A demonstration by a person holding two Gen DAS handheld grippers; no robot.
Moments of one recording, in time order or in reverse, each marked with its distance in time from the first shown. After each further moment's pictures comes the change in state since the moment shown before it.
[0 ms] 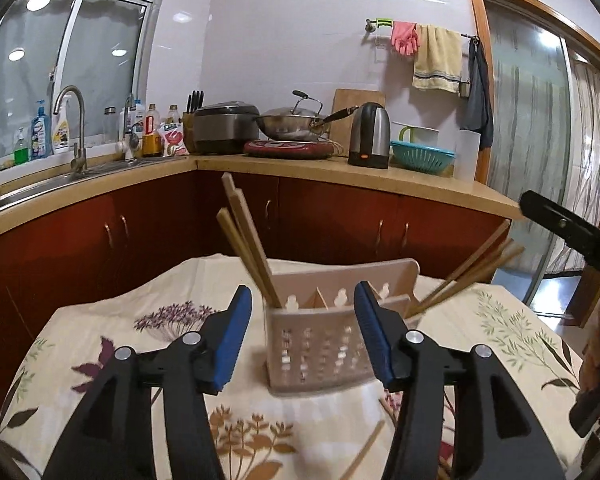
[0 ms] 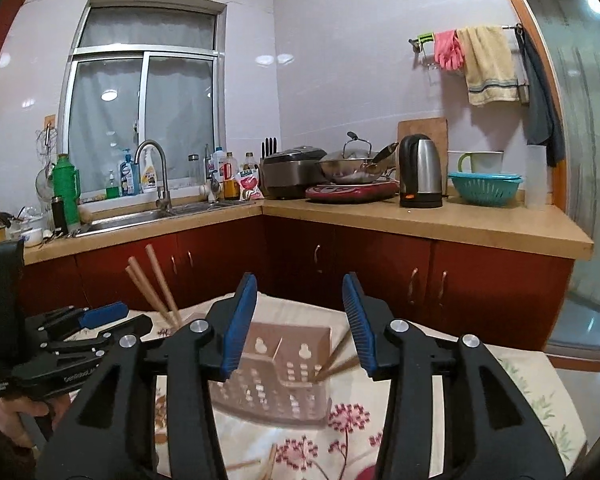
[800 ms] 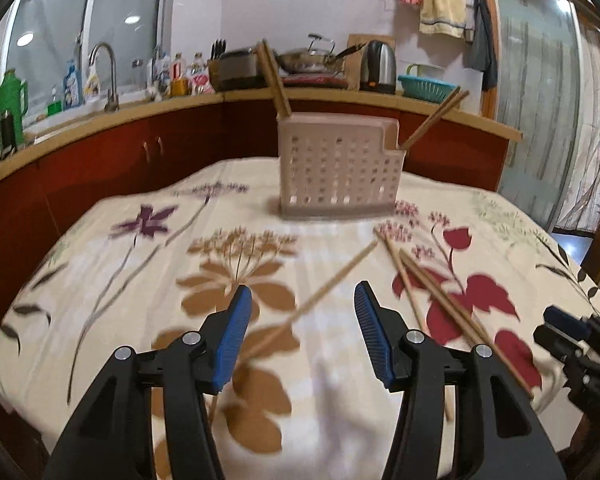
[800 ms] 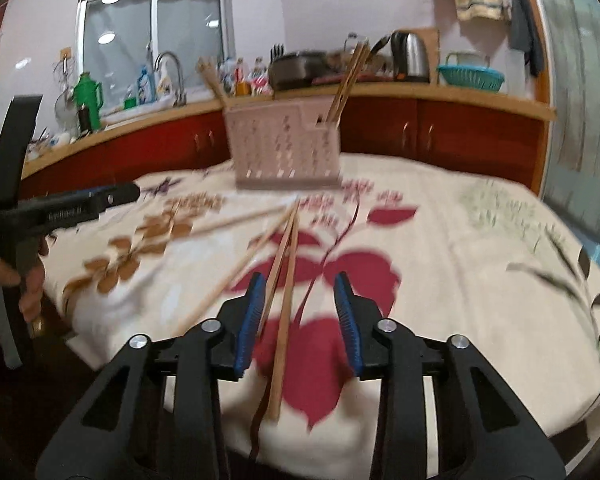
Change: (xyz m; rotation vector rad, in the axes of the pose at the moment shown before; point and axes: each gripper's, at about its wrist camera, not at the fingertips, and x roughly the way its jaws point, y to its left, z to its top) left arm -0.086 -0.021 -0.136 -0.017 0.195 0.089; right arm -0.128 0.023 -0.201 0.022 0.324 0.042
